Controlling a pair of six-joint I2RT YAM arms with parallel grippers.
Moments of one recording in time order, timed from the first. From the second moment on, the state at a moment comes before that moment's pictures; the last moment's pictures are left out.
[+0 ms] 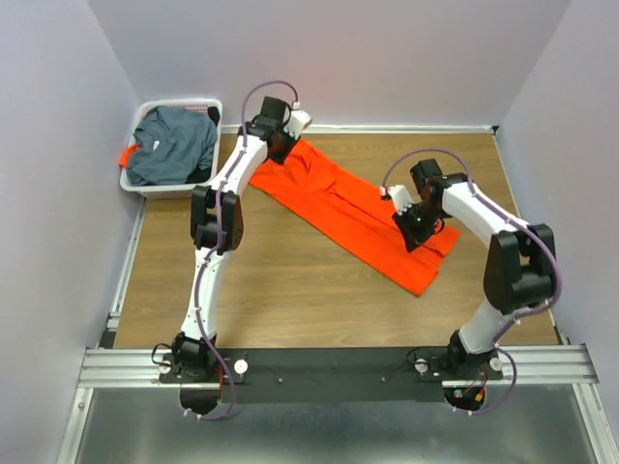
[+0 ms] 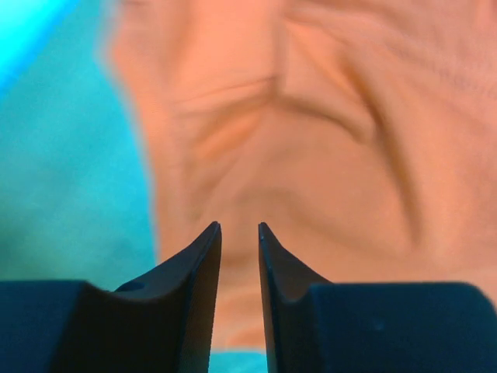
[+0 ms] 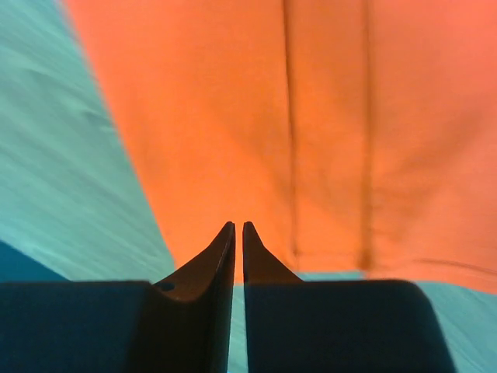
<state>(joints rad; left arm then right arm) -0.29 2.49 2.33 -0.74 0.09 0.40 0.20 1.74 1.22 -0.94 -0.24 -0.52</state>
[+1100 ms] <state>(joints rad) -0.34 2.17 1.76 -0.58 0.30 0.20 0.46 1.81 1.16 -0.86 -0.26 -0.47</state>
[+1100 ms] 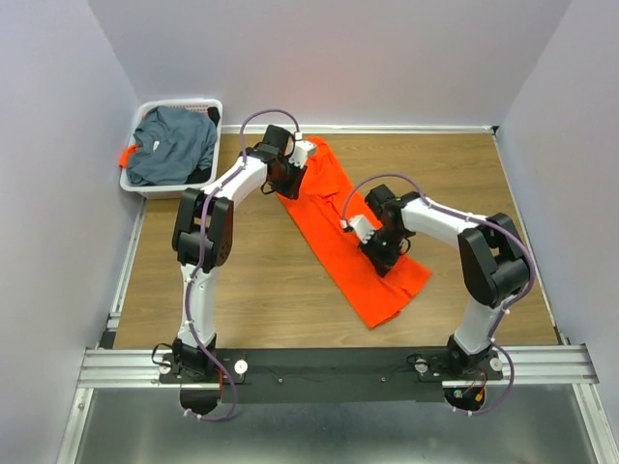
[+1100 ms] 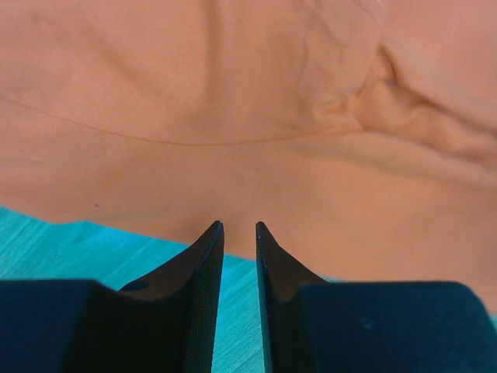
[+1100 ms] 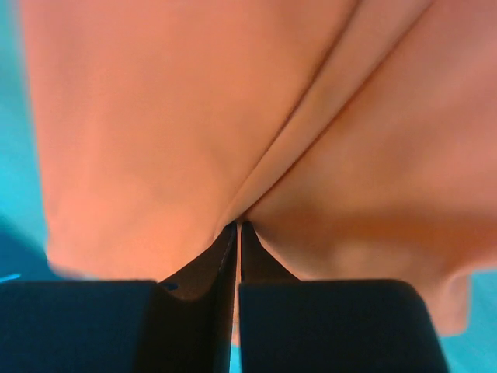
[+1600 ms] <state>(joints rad) -0.34 2.39 2.02 -0.63 0.29 0.22 0.48 1.72 1.24 -0.95 -0.39 -0.42</state>
